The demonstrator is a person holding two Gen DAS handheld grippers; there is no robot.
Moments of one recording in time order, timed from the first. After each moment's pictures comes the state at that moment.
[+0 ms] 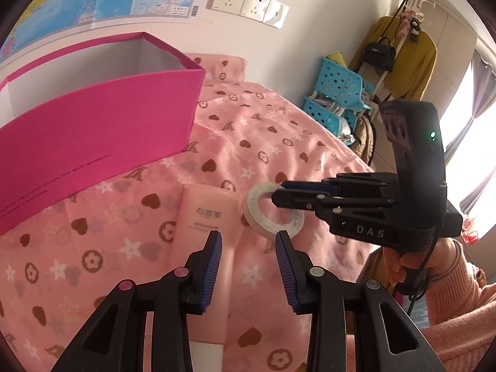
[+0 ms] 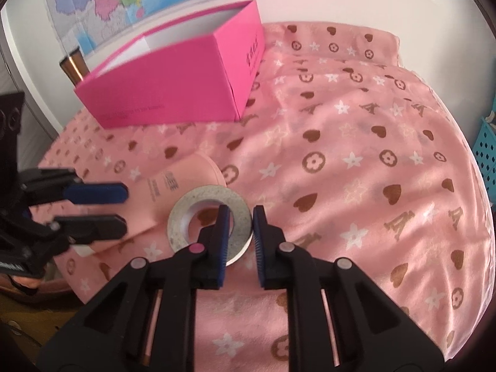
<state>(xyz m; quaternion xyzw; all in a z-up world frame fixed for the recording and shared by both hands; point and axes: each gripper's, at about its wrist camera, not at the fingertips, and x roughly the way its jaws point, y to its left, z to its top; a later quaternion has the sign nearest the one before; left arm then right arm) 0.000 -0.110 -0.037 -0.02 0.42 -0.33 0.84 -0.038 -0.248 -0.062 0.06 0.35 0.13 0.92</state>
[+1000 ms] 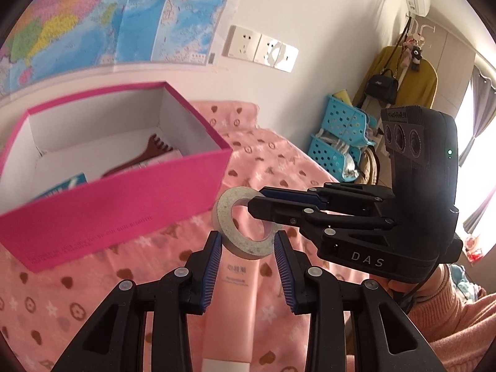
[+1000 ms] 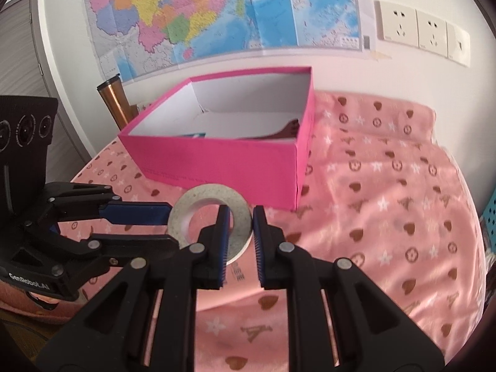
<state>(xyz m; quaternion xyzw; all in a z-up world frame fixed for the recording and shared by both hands) 0.016 -0.079 0.018 -0.04 0.36 -0.31 0.88 -0.014 -0.201 0.009 0.02 0.26 0.19 0.94</state>
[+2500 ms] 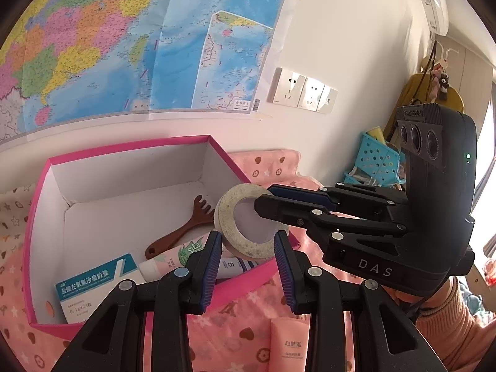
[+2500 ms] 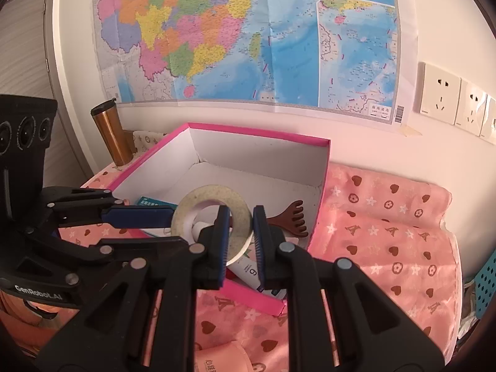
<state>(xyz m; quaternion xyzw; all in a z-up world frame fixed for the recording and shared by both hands) 0.094 -0.053 0.058 -0.04 0.32 -0.25 0.91 0.073 -0.190 0.071 -0.02 0.22 0.21 0.95</state>
